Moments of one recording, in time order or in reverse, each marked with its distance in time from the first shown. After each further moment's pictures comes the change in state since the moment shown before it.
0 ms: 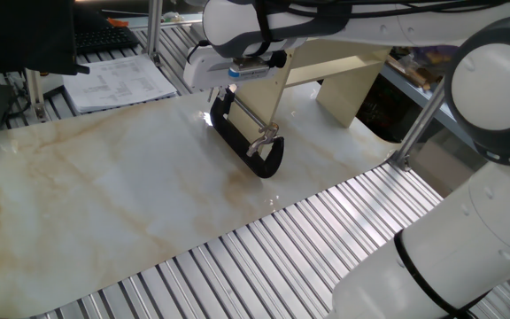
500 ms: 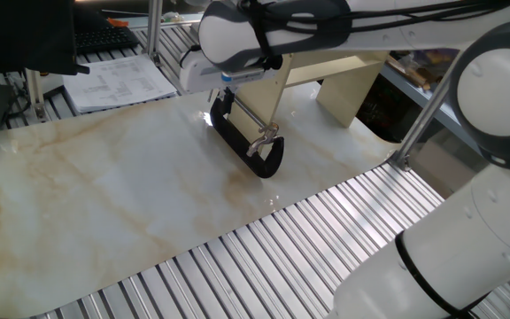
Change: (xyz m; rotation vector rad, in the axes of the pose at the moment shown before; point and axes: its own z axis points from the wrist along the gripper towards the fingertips) arm 0.001 0.002 0.000 0.109 -0.029 0.090
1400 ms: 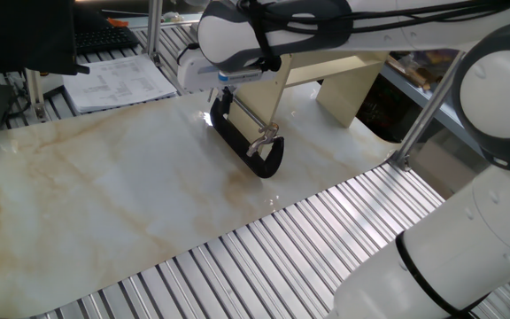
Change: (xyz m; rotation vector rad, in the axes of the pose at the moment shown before) arm 0.002 0.004 -0.002 -0.036 0.009 0.050
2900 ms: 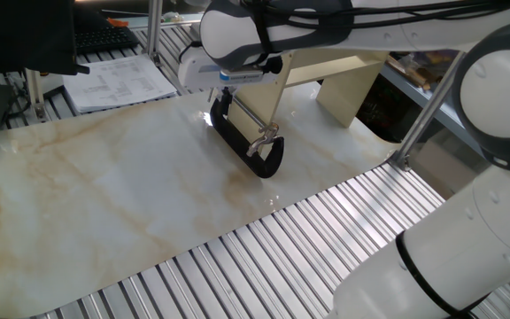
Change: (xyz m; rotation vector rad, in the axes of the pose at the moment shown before) arm 0.001 0.001 0.002 -0.035 0.000 0.014
